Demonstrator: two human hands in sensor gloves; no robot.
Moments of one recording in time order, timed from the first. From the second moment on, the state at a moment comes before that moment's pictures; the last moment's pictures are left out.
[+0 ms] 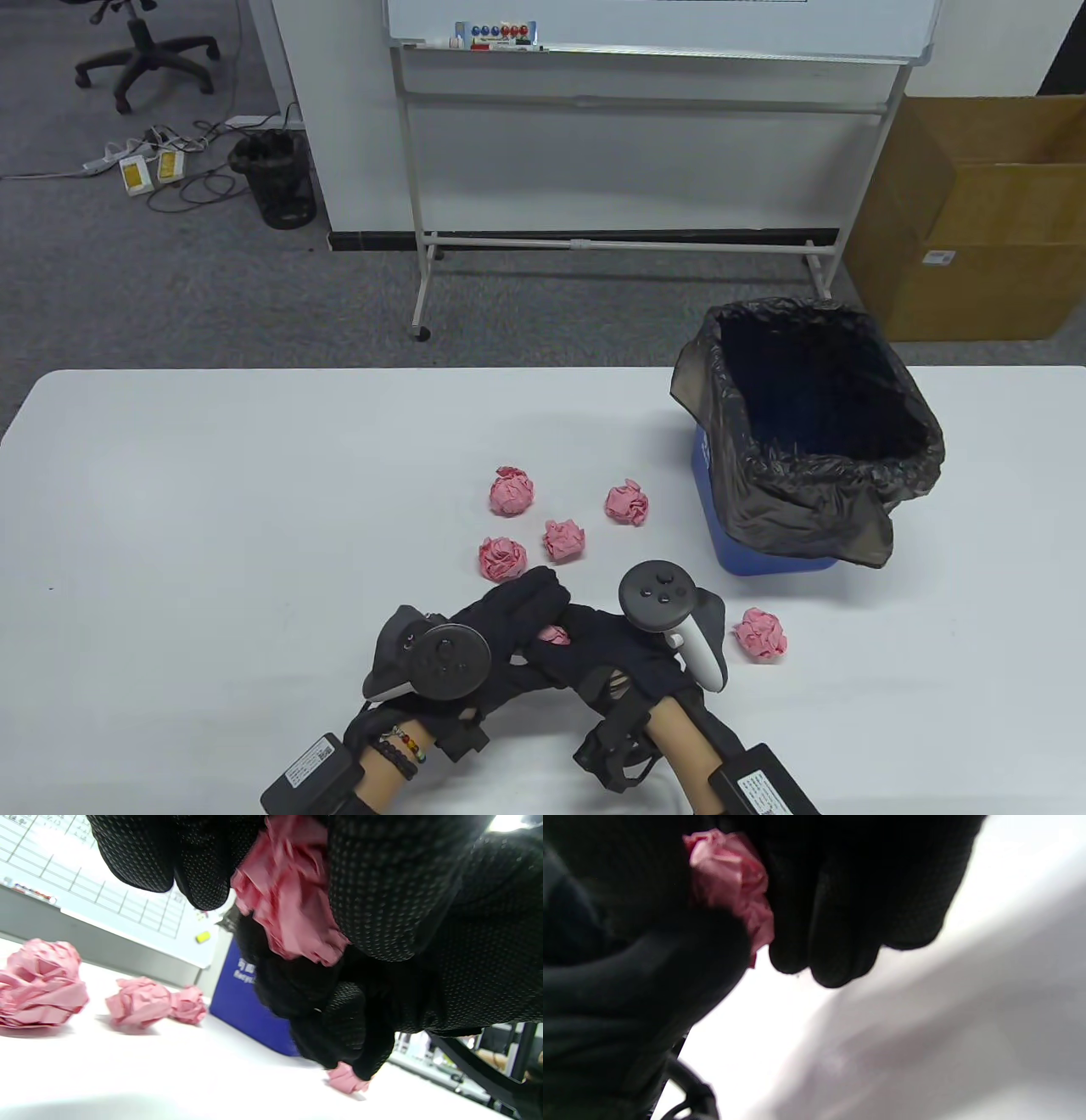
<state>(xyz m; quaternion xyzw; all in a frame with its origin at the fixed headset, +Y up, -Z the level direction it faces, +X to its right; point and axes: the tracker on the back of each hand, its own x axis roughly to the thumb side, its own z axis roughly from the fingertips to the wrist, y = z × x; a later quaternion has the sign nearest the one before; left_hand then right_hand) -0.128 -0.703 -0.327 0.09 -0.35 0.21 0.91 0.078 -0.721 -0.340 0.03 0.17 0.88 0.44</state>
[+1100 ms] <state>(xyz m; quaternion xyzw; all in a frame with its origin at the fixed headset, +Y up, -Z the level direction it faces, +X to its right) -0.217 -0.723 -0.367 0.04 -0.16 0.15 0.97 0.187 -0.527 -0.378 -0.12 -0.31 0.89 0.32</state>
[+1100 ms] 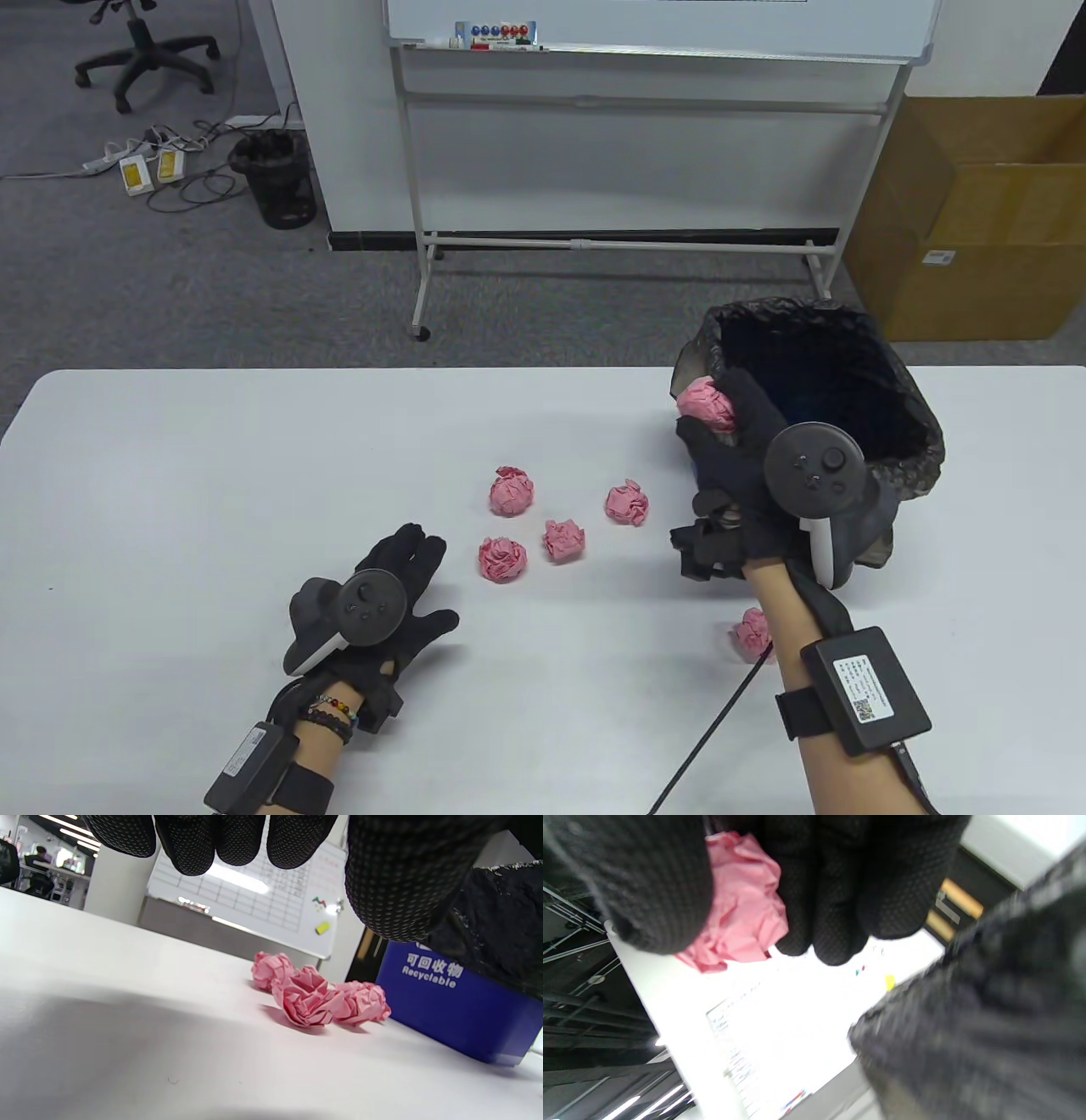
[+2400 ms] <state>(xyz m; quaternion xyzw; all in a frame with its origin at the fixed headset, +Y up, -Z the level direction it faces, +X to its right) -0.214 -0.718 -0.367 0.02 -0.16 0.16 0.97 0.058 -0.580 -0.390 0.05 -0.12 0.98 0.15</state>
